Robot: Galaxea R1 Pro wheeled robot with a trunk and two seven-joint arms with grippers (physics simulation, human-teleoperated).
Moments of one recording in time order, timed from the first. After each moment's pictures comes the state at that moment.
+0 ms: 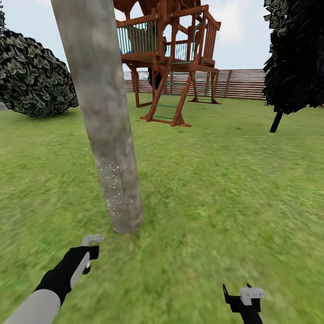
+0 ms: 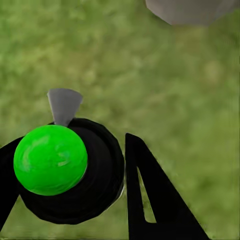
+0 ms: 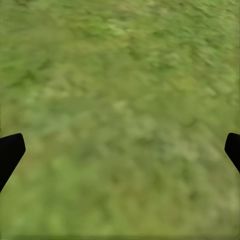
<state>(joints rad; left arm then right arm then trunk) -0.58 0.13 -0.04 -0.71 0.17 0.53 0.21 -0.38 -0.07 -0.42 -0.21 0.44 -0.67 -0.01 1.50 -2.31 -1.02</state>
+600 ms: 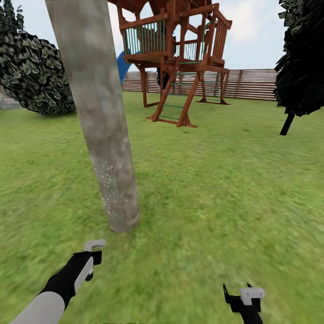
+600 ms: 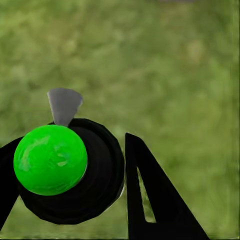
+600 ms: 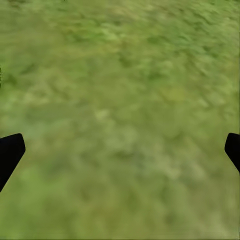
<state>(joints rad) -0.58 0.10 -0.04 -0.64 0.21 0.48 0.24 -0.38 -0.07 -0.42 -0.21 0.44 -0.67 -0.01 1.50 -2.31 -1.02</state>
